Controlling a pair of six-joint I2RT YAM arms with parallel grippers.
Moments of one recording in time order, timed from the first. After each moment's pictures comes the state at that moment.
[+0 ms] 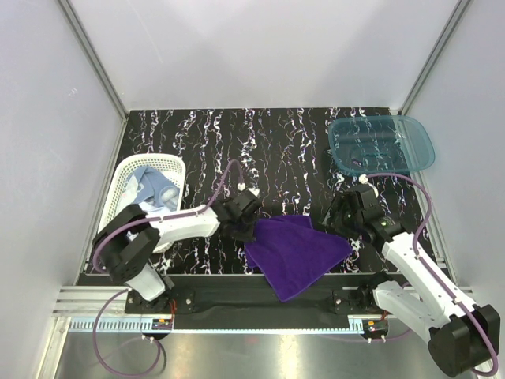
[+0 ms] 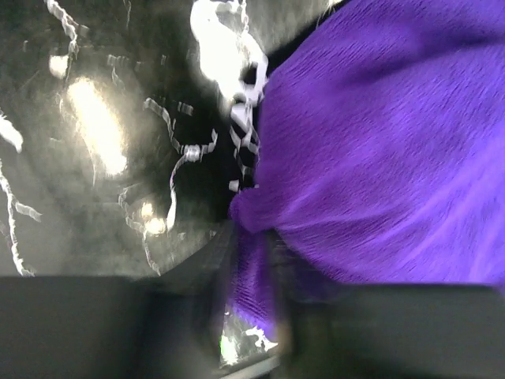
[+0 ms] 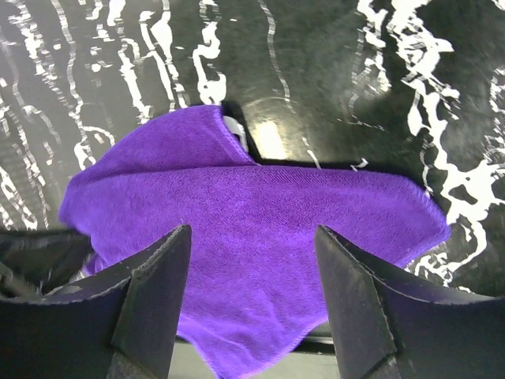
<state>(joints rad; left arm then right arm) -0.90 1.57 0.84 -0.36 -0.05 -0.68 0.37 0.88 0.65 -0.67 0.05 0.78</state>
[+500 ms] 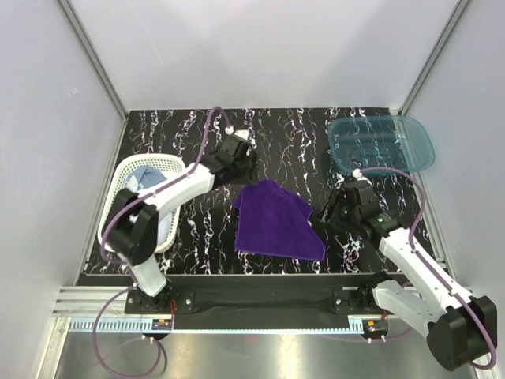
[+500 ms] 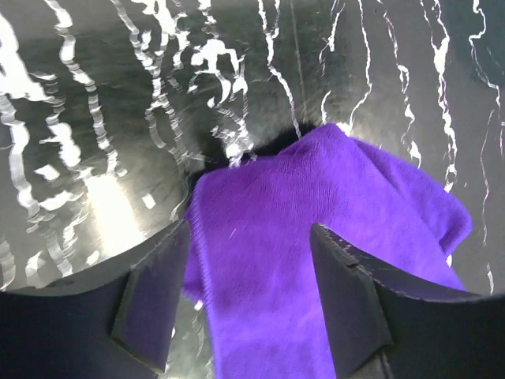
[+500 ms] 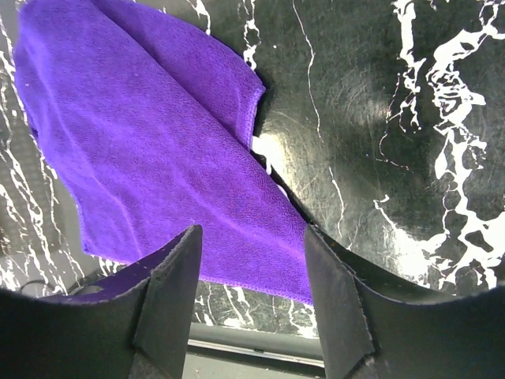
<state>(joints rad) -0.62 1.75 1.32 -0.42 -0.10 -0.49 0.37 0.92 0.66 -0.57 0.01 0.69</state>
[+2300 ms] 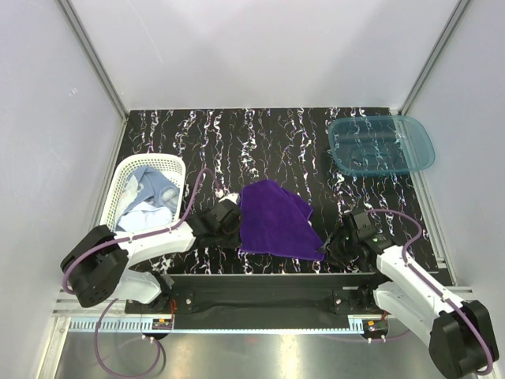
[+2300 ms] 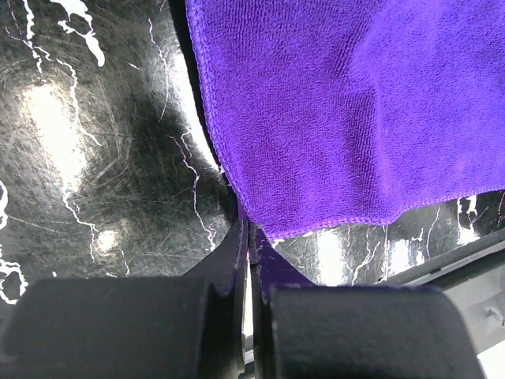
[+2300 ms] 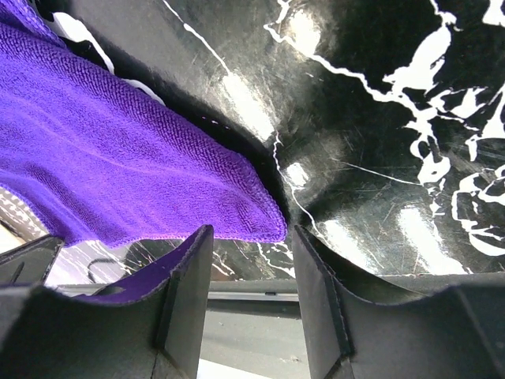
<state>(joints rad) -0.86 1.34 0.63 -0.28 -0.05 -0.78 0.37 0.85 0.36 -0.61 -0.15 1.10</state>
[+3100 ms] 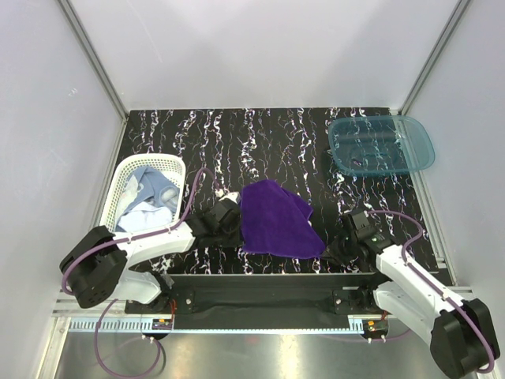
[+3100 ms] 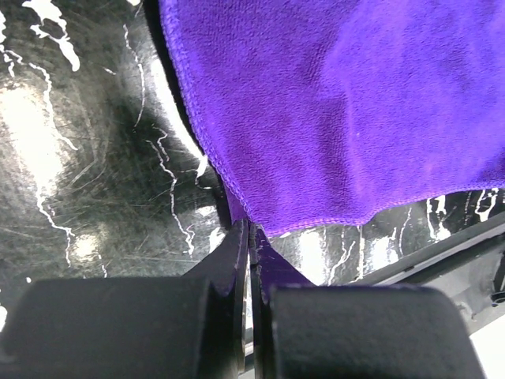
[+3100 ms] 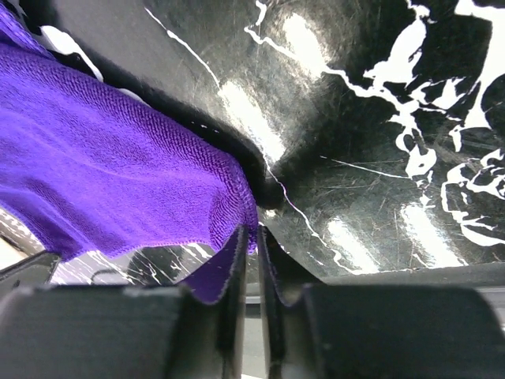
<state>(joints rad) -0.86 1.33 0.63 -0.26 -0.02 -0.81 0.39 0.85 0.36 -0.63 -0.11 1.15</state>
